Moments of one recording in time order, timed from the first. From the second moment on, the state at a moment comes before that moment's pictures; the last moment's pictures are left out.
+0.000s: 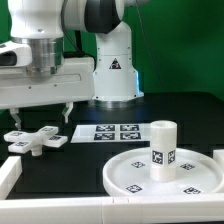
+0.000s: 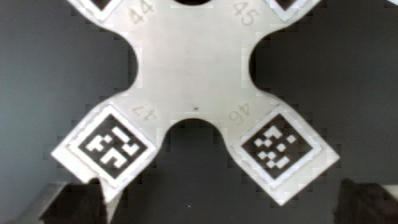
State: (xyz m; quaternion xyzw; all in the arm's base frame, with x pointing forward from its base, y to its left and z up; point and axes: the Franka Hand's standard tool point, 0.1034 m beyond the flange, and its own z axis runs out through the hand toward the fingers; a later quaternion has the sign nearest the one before) arm 0.453 -0.172 0.066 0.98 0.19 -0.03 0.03
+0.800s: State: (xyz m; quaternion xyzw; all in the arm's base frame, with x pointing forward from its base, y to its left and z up) arm 0.428 -0.191 0.050 0.97 0.22 -0.04 0.02
